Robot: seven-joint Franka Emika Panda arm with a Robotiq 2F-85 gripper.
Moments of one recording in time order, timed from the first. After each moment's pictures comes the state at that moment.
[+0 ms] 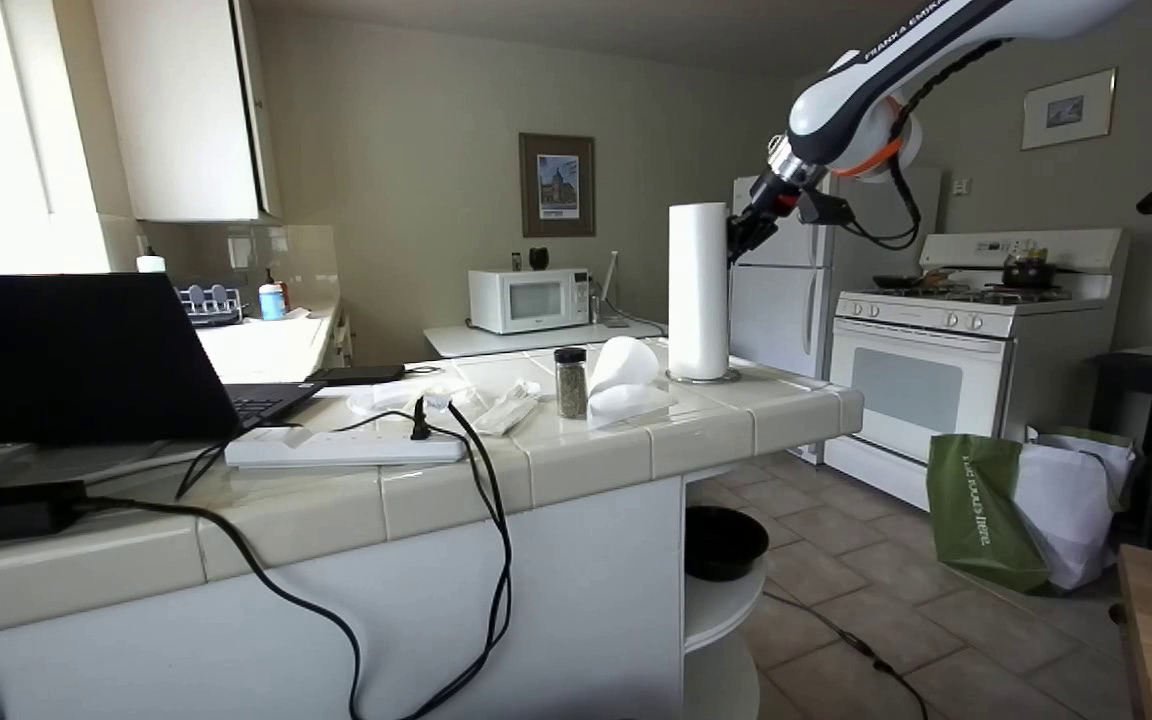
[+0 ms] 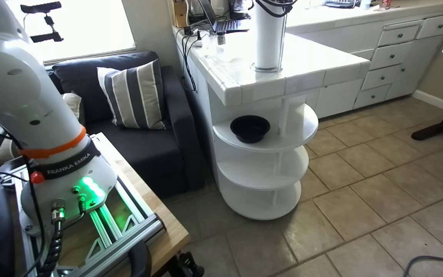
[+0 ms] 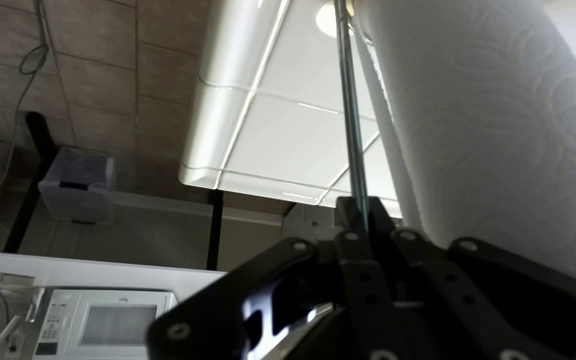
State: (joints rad) arm -0.09 -0.03 -0.14 -2.16 0.25 2.81 -0.36
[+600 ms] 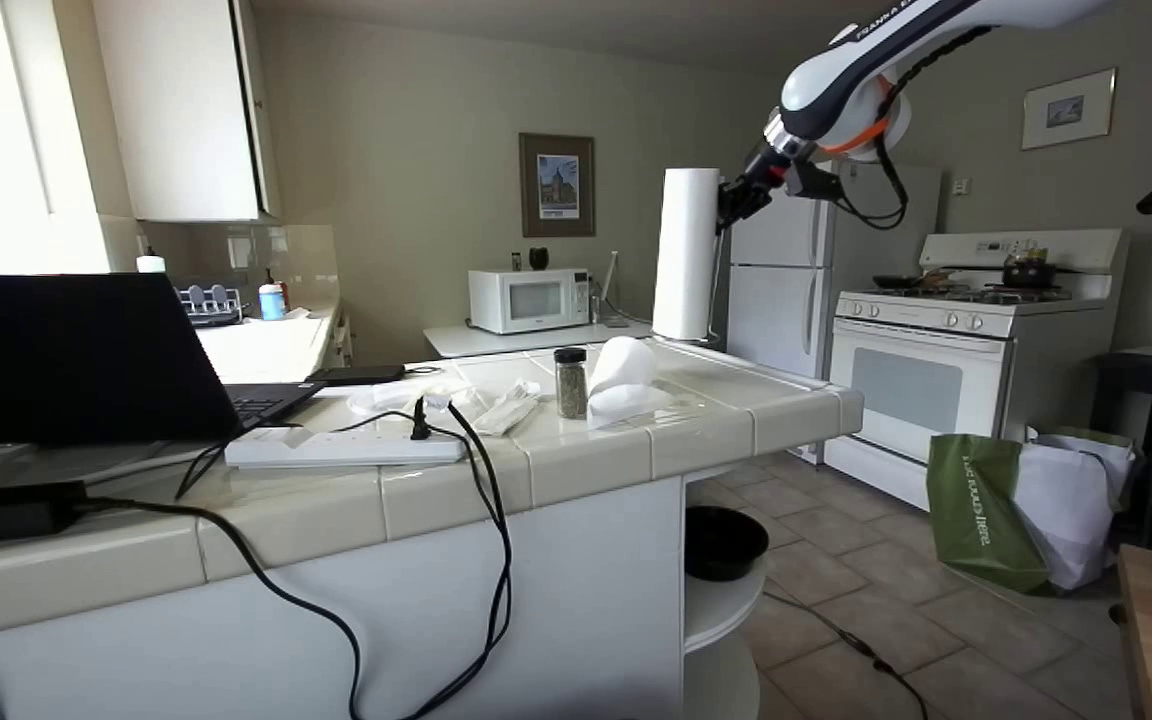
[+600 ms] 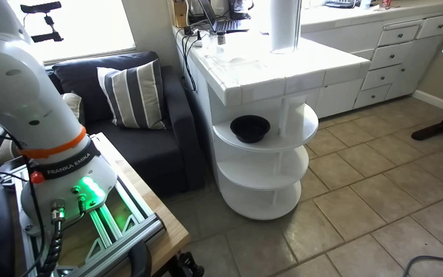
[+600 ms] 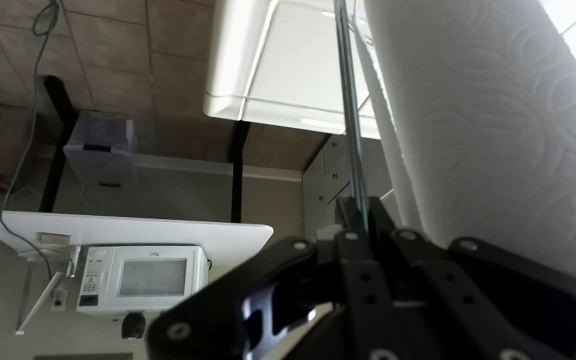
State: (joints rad) arm -0.11 0.00 -0.15 -2.03 0.25 2.82 -0.30
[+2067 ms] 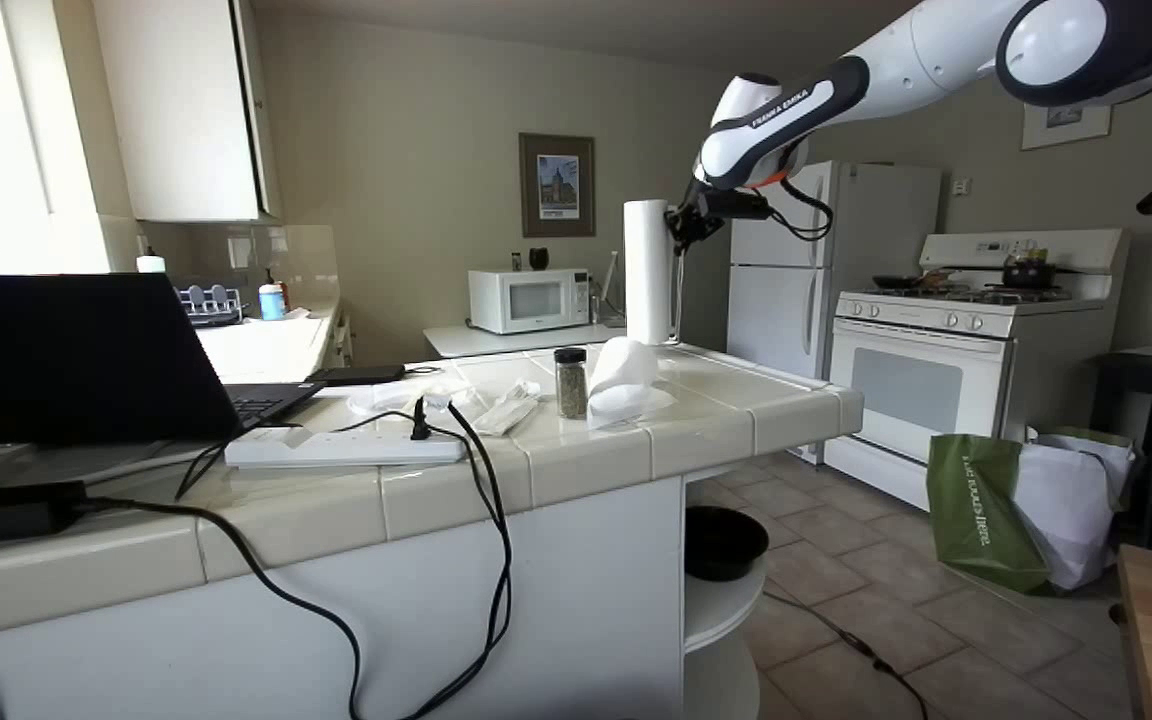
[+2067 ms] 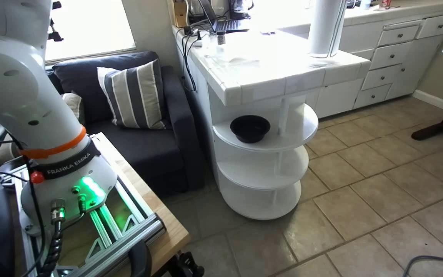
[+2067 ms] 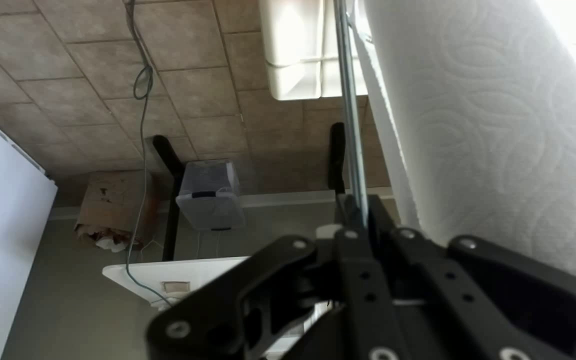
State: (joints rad) arm -0.12 0.53 -0.22 -1.34 -0.02 2.55 0.23
